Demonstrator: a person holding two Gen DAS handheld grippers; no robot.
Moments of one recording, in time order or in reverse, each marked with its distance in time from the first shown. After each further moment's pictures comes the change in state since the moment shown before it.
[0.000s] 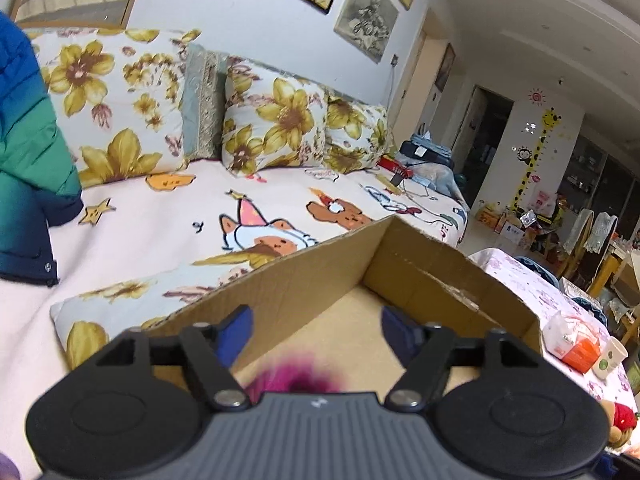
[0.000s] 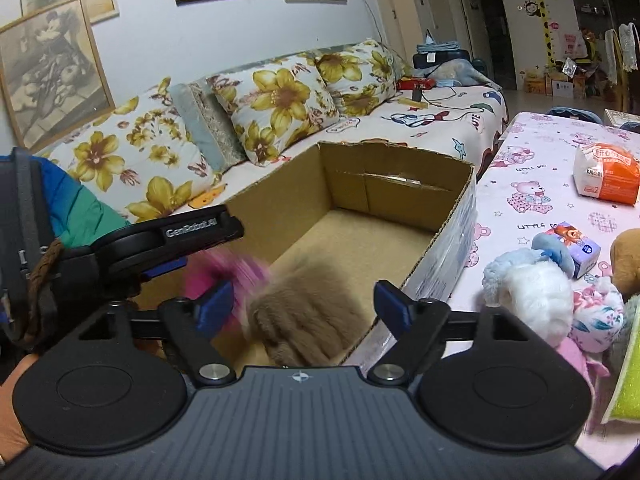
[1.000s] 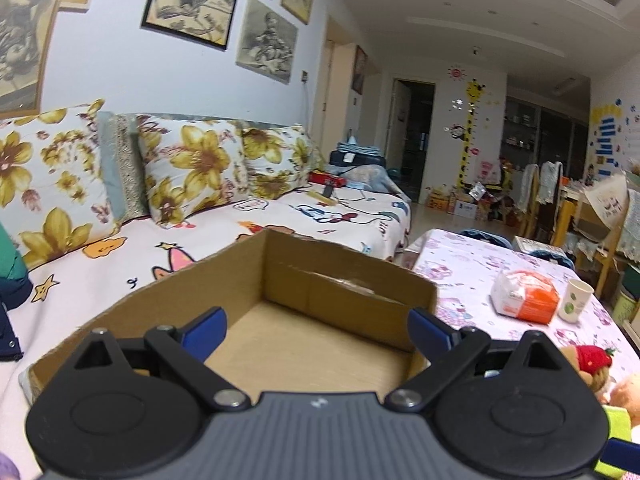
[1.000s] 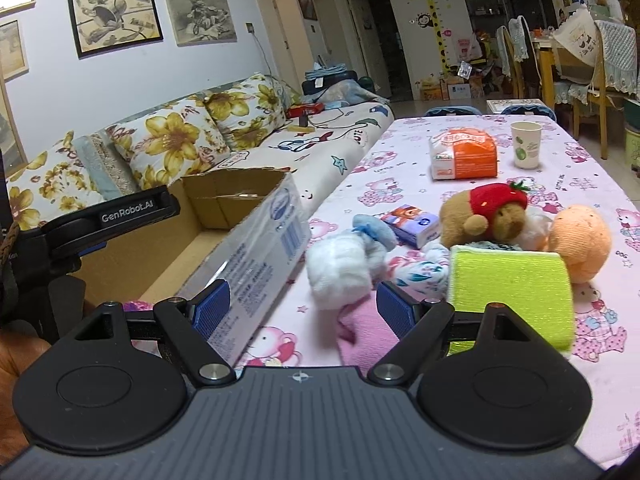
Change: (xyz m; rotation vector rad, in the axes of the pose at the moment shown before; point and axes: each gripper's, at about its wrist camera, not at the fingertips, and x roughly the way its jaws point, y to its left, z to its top) left arm -0.023 -0.082 -0.018 0.254 -0.074 -0.122; right arm -0.073 -0.045 -0.047 0.153 -0.113 -0.280
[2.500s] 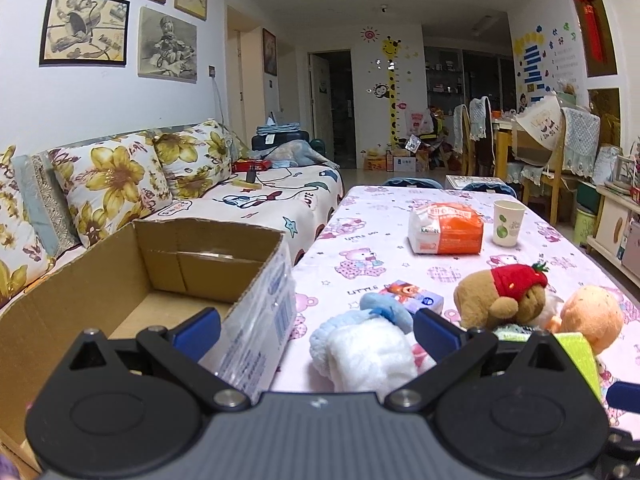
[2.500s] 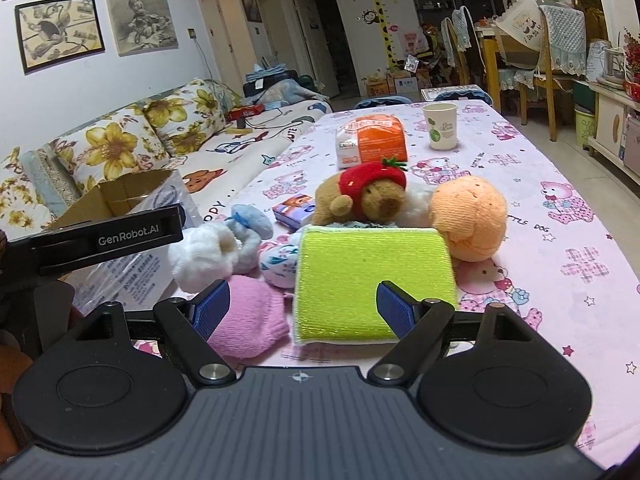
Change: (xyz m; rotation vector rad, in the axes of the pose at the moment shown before) left arm 0.000 -0.104 -0.037 0.238 0.054 -0.135; right arm -0.018 -0.058 -0.018 0.075 -0.009 -0.155
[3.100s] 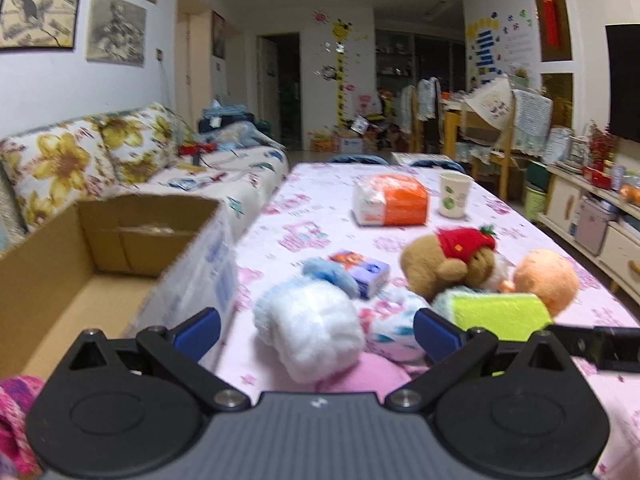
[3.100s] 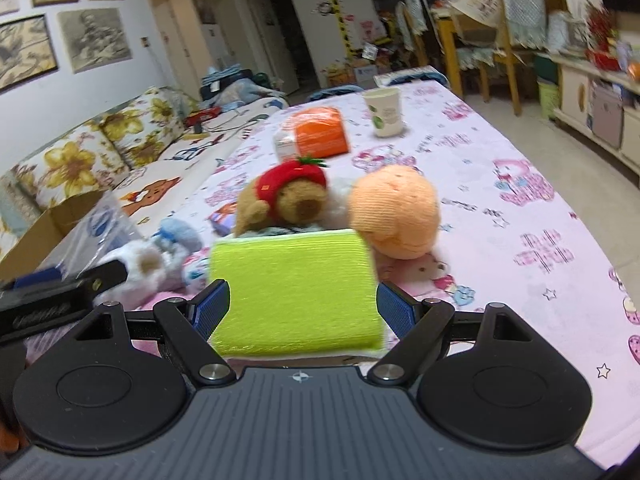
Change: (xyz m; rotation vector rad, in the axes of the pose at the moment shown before) left arm 0.002 -0.007 -0.016 0.027 0.067 -0.188; right arm 0.002 -0.050 0.002 0.118 0.013 -0.088
